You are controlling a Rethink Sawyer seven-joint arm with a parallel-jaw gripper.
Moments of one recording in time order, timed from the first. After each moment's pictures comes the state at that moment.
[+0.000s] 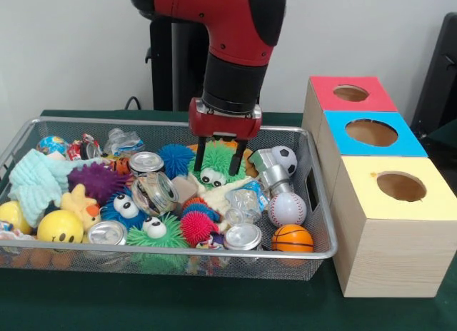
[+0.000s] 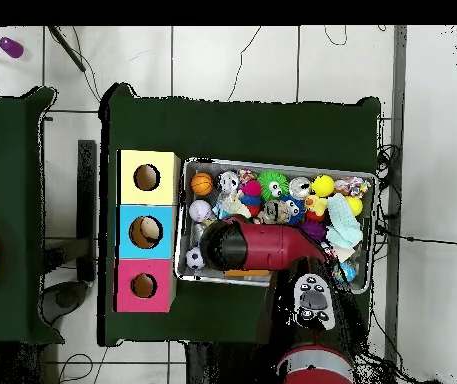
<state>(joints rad) -0.18 -0.55 -0.09 1.67 -0.20 0.36 1.57</state>
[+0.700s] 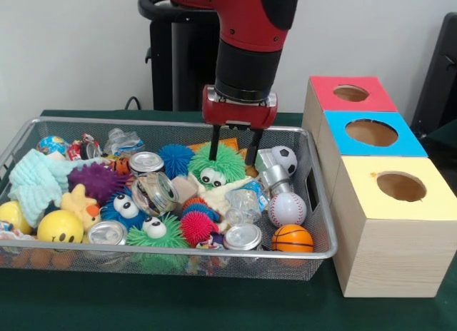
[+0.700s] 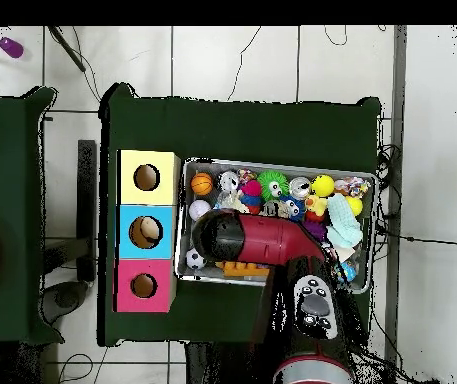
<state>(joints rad) -0.18 -0.59 -0.07 1.67 -0.11 0.44 1.57</state>
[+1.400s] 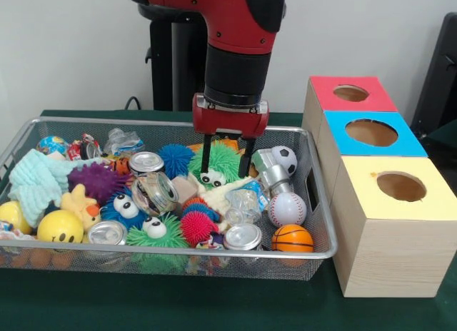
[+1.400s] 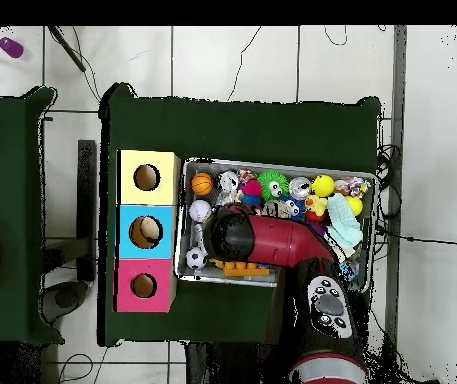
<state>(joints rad) -0.23 -0.58 -0.04 1.68 -0.10 0.32 1.57</state>
